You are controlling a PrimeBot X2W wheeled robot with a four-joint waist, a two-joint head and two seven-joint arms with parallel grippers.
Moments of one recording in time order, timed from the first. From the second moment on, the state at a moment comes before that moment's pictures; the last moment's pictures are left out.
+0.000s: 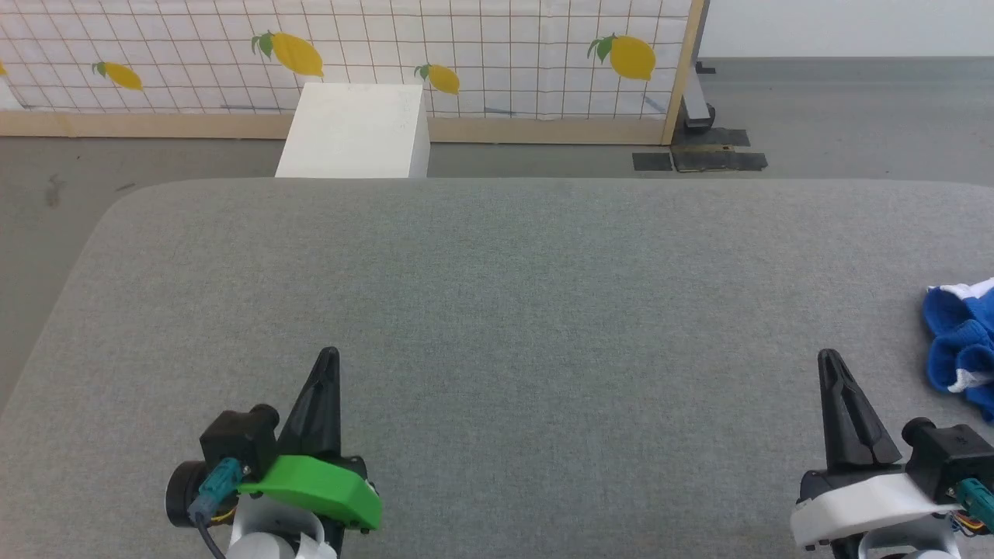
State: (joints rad) left arm -0.04 0.05 -0.08 0.11 -0.23 -0.08 -0.19; right arm 0.06 -0.05 -0.08 0.02 0.10 0.13 -0.19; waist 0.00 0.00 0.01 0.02
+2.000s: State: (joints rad) left arm -0.02 0.05 -0.03 0.04 -0.08 -0.03 -0.07; right arm 0.04 -0.05 -0.03 0.01 0.04 0.13 -0.07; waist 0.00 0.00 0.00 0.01
